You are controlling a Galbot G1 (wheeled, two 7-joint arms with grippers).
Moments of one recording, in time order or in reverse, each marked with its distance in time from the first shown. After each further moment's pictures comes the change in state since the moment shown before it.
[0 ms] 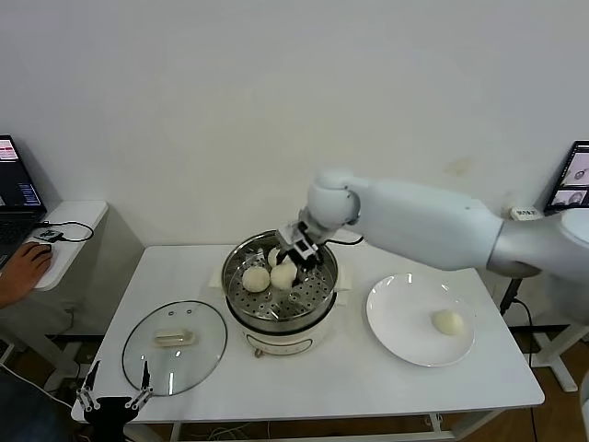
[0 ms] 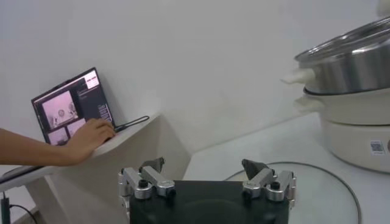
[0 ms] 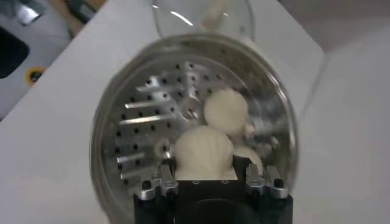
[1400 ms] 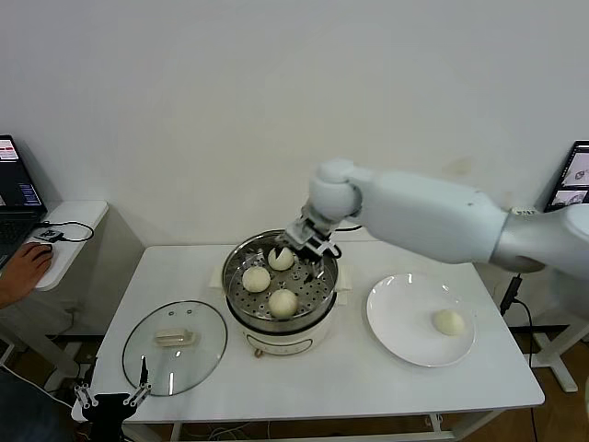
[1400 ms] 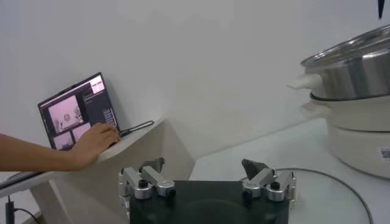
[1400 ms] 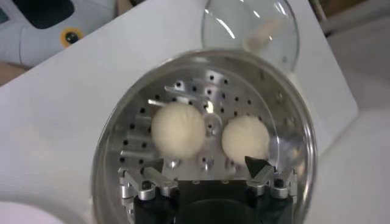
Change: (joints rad) left arm -0.015 0.013 0.002 0.010 -0.004 -0.018 -0.002; right arm 0.049 -0.099 0.067 0.024 -0.054 0.059 -0.068
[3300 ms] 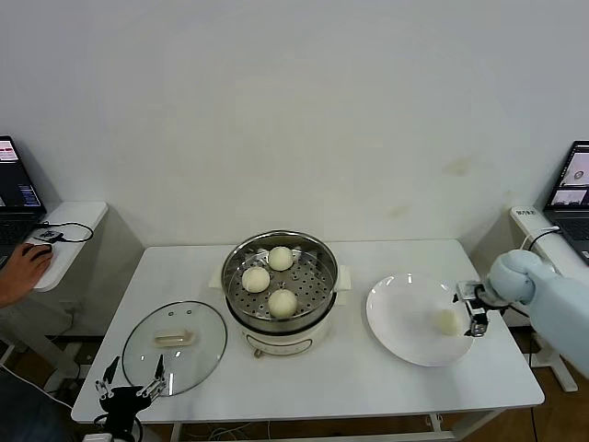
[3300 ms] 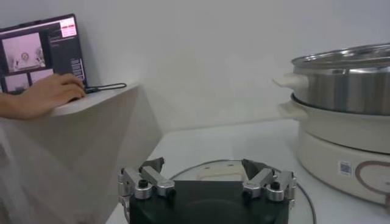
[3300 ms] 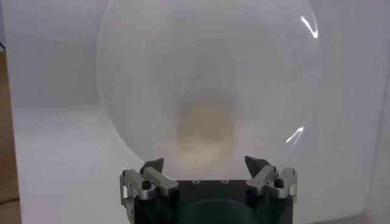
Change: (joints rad) left arm -0.044 0.040 0.028 -0.011 -0.270 0.140 0.095; right arm -0.755 -0.491 0.621 -0.102 -0.464 -0.094 0.029
